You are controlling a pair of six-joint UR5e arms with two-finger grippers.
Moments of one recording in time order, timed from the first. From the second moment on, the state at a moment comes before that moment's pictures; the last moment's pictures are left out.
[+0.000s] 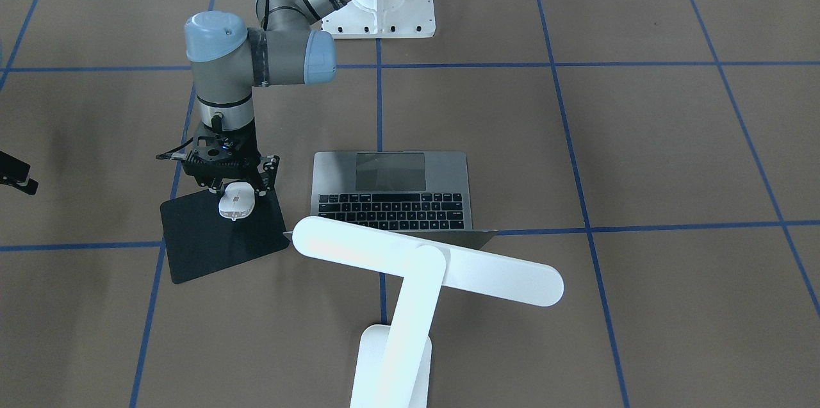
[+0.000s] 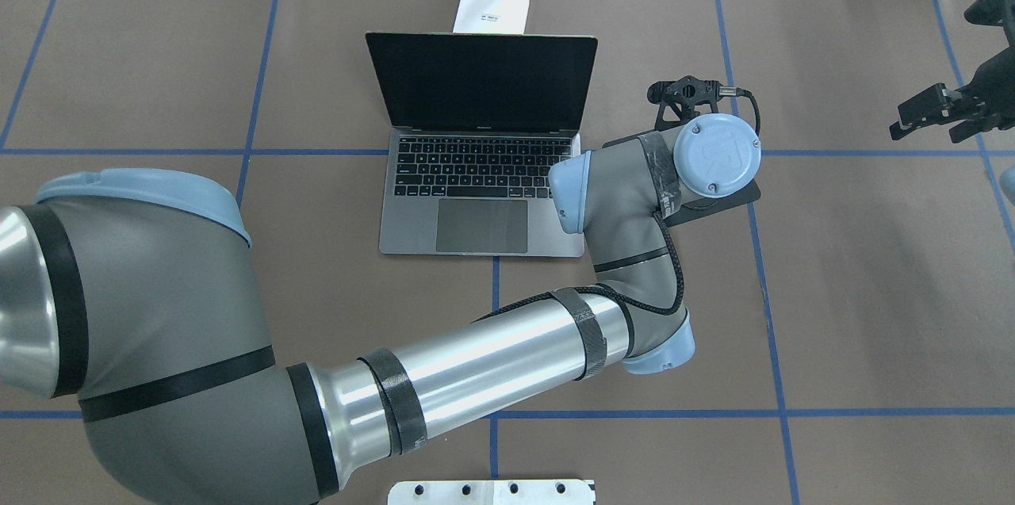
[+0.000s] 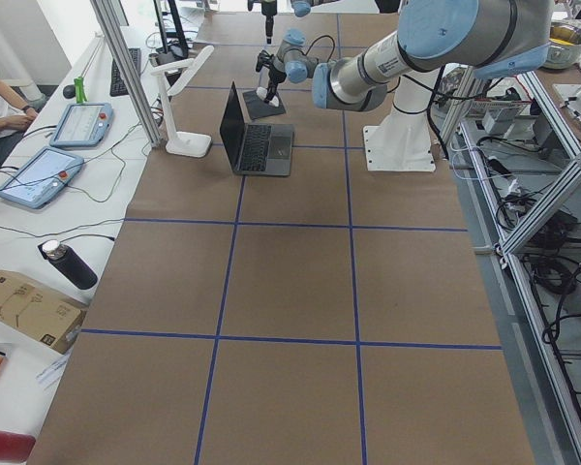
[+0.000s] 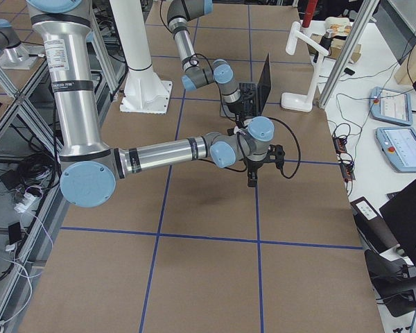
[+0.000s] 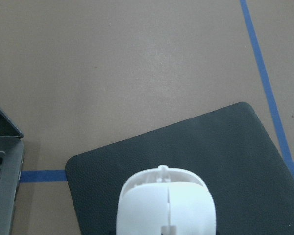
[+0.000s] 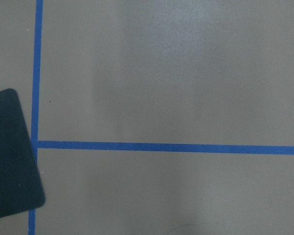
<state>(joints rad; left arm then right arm) -0.40 -3.10 -0.44 -2.17 -1.48 -1.28 1.22 -1.45 1.63 -1.32 2.36 0.55</state>
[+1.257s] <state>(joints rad) -0.46 -2.87 -0.92 -1.96 -1.65 -1.24 1.22 -1.44 1.62 -1.31 2.34 0.54</state>
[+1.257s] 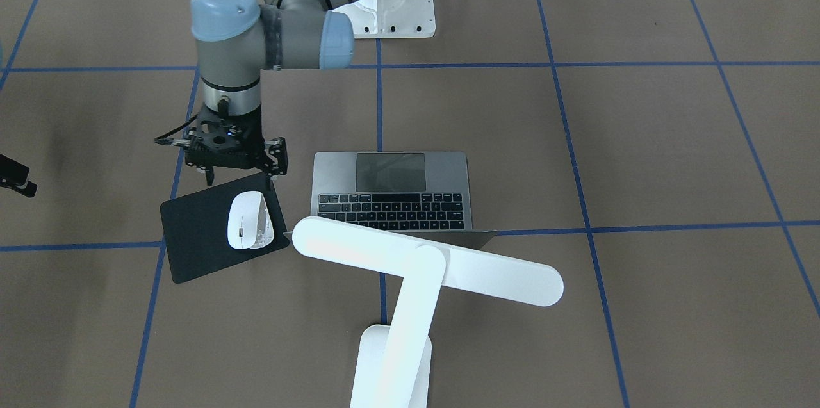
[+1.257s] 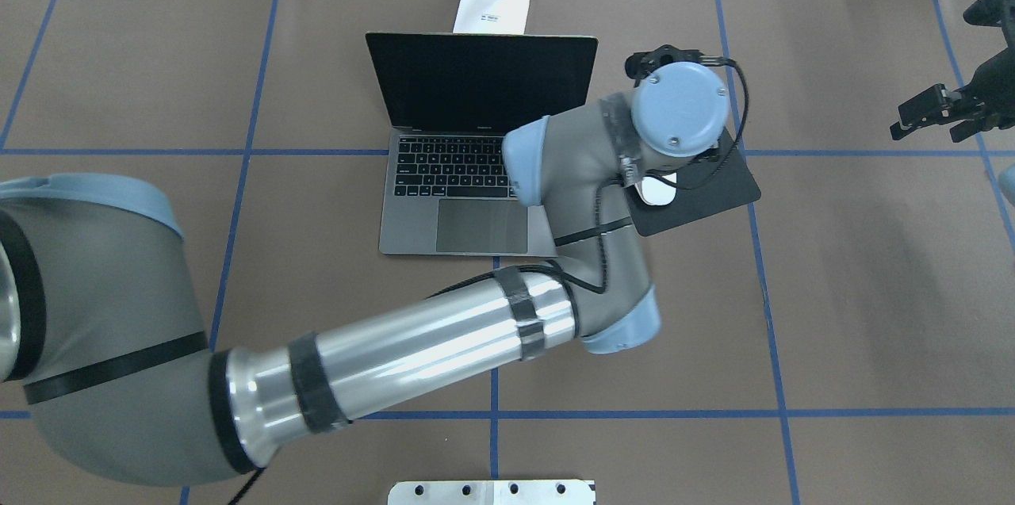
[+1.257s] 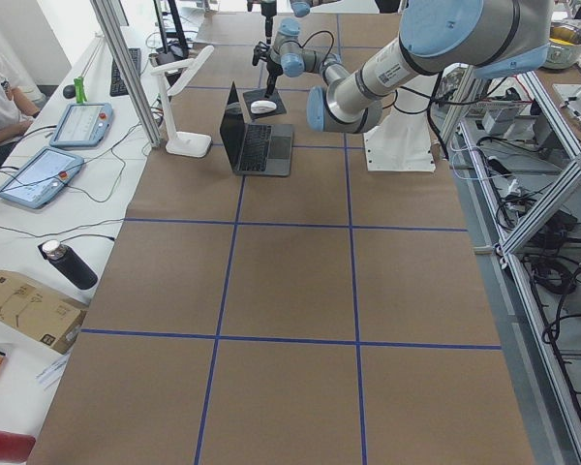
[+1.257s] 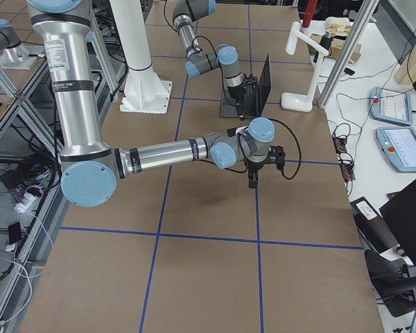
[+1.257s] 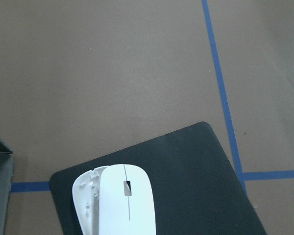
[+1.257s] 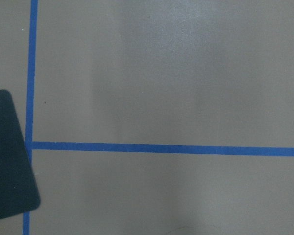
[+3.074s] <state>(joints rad) -1.24 -1.78 -1.50 -1.86 -2.30 -0.25 1.23 -1.51 1.72 -1.31 2.27 0.54</state>
